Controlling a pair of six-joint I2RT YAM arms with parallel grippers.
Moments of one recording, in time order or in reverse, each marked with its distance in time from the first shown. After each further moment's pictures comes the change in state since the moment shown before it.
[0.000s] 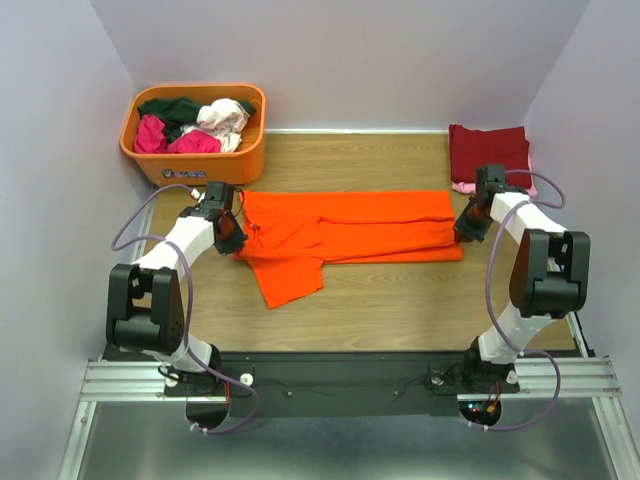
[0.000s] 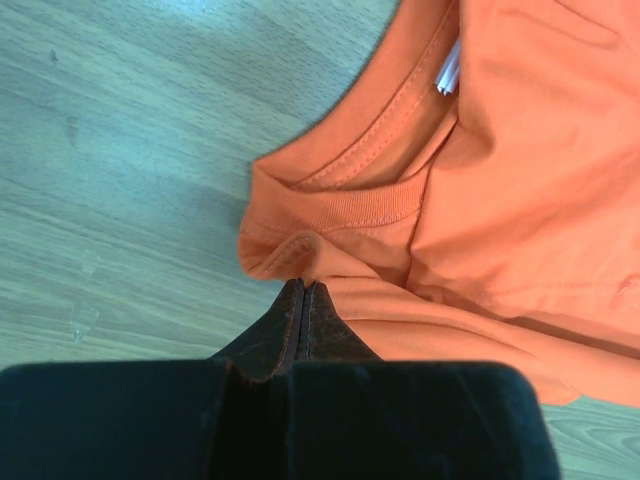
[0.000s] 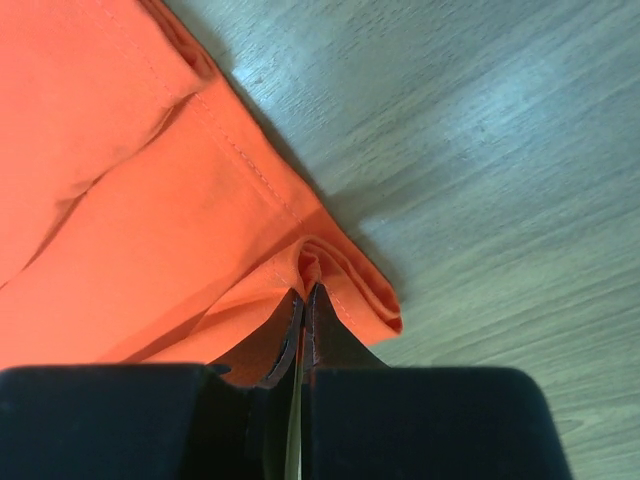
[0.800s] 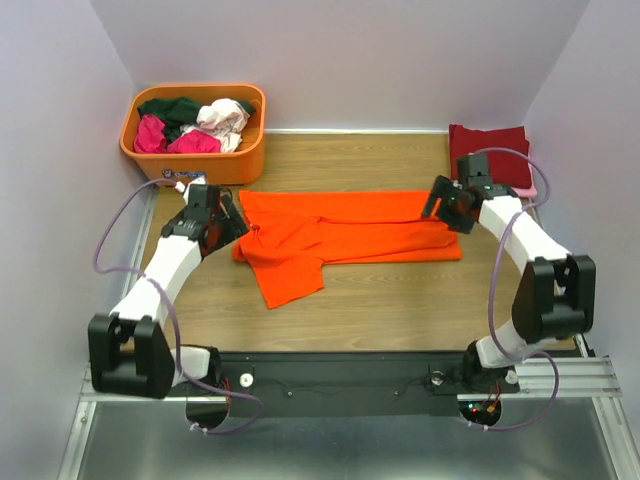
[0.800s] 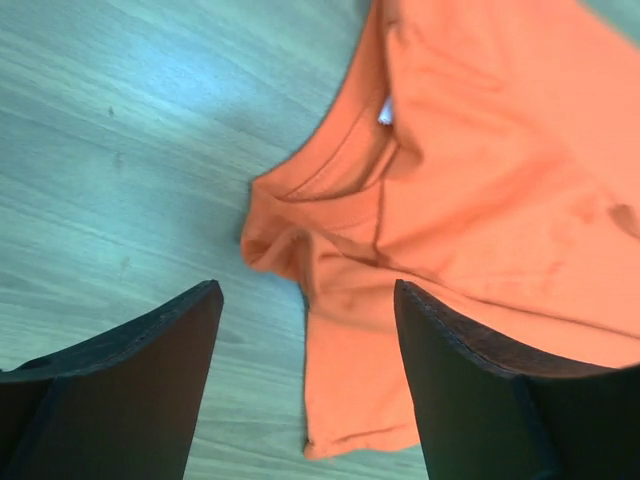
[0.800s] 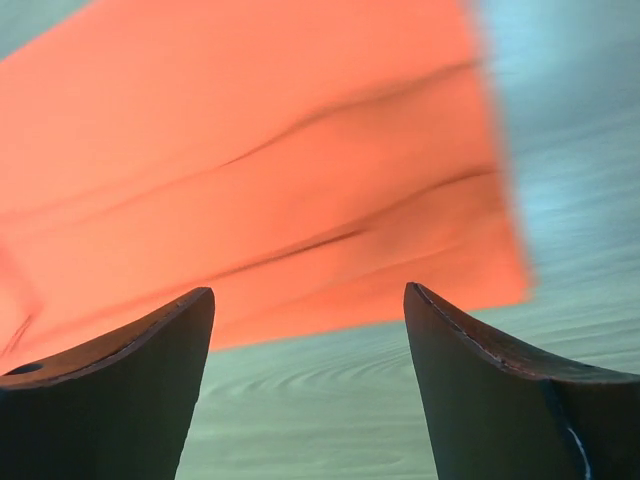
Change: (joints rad) left arm 0.006 -0.182 -0.026 0.024 -0.023 0.034; right arm 0.138 -0.114 0.010 0.051 -0.088 -0.053
